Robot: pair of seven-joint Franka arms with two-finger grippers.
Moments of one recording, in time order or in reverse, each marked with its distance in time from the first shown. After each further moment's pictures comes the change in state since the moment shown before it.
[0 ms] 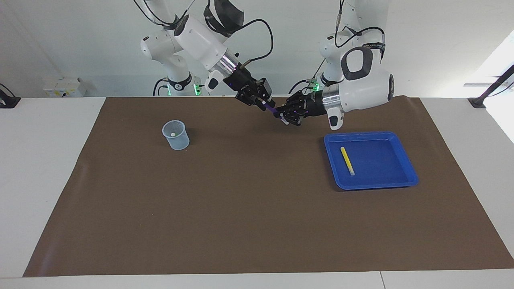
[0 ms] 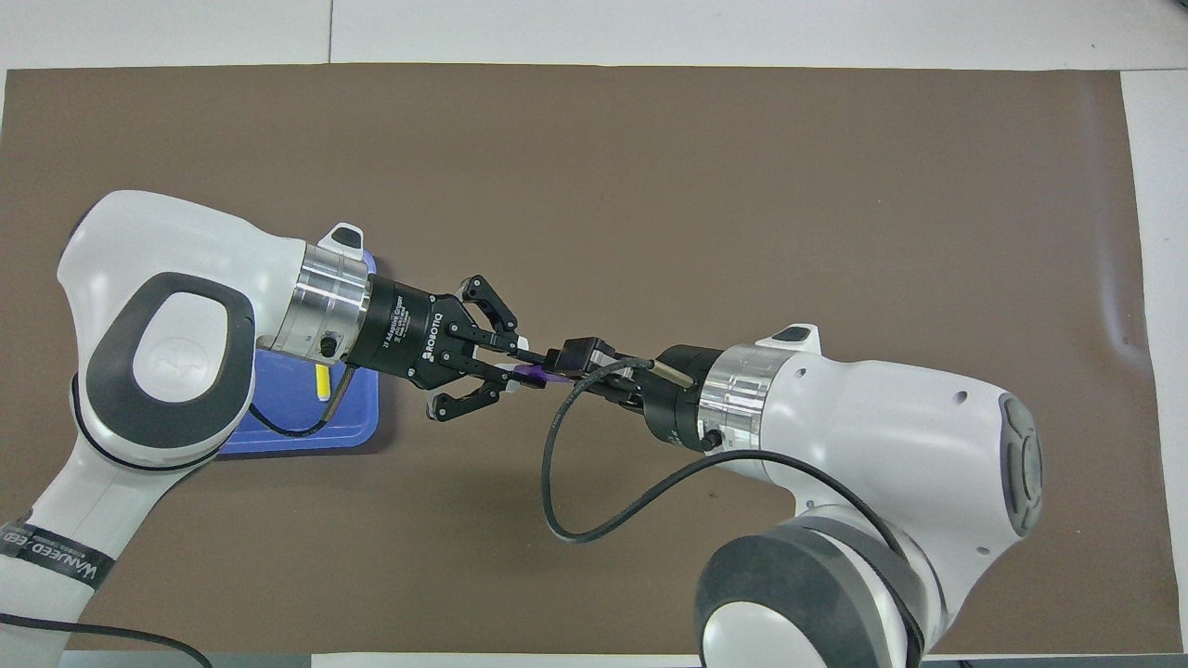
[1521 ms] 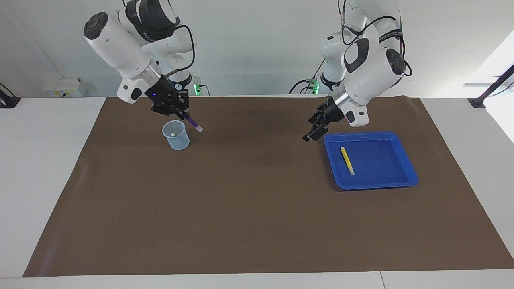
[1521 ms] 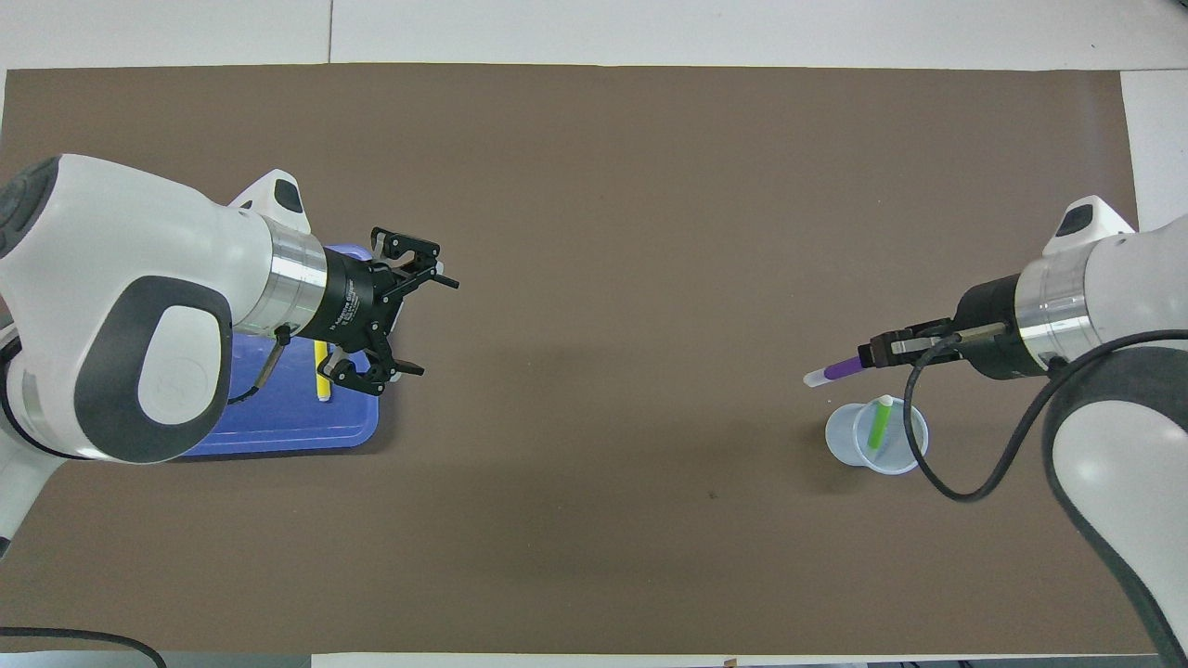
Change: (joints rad) left arm 0.025 -0.026 0.015 0.042 0.534 0.129 0.145; right arm -0.487 -0.008 -0.021 0.149 -0.591 -0.700 -0.630
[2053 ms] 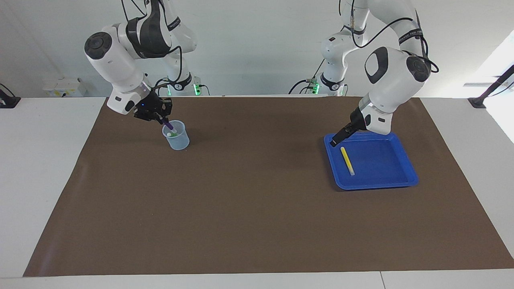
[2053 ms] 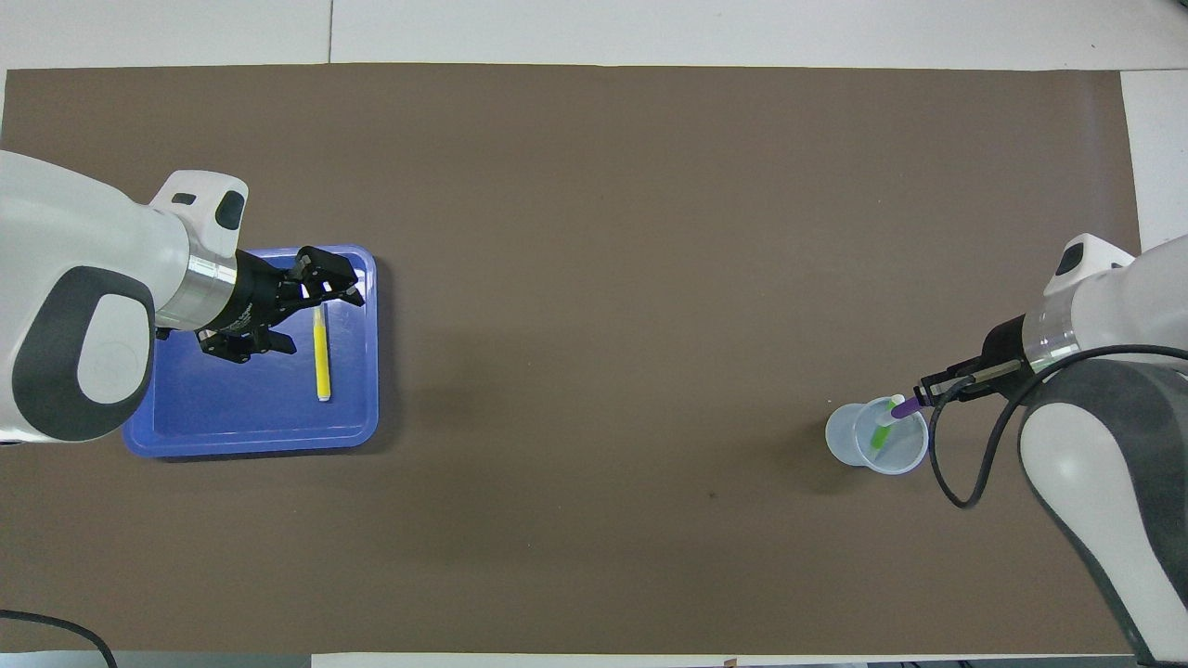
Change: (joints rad) left arm 0.126 0.006 0.010 -0.053 0.262 -0.011 0.685; right arm -0.051 -0.004 0.003 -0.116 -0.115 -0.010 -0.077
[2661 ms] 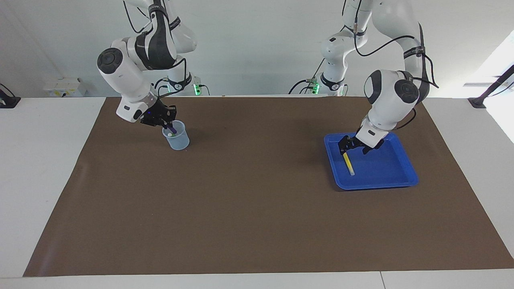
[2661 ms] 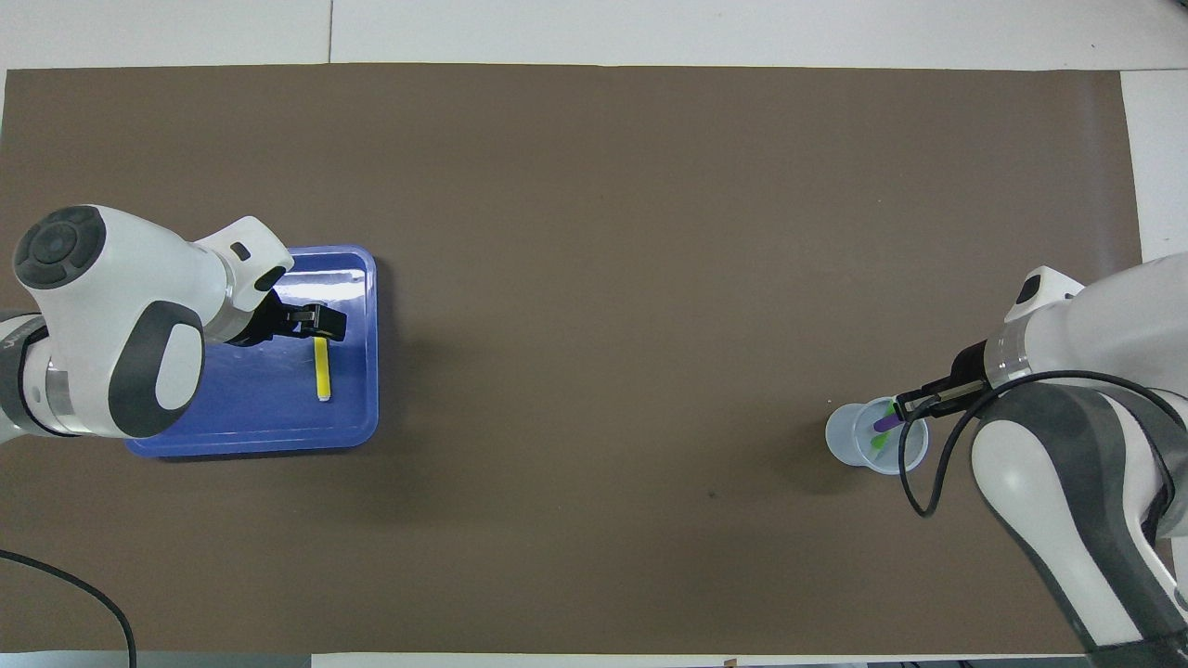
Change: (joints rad) left arm 0.037 0.133 0.002 -0.151 0.233 0.263 0.448; right arm 0.000 -0.001 0.003 -0.121 0.000 0.114 0.000
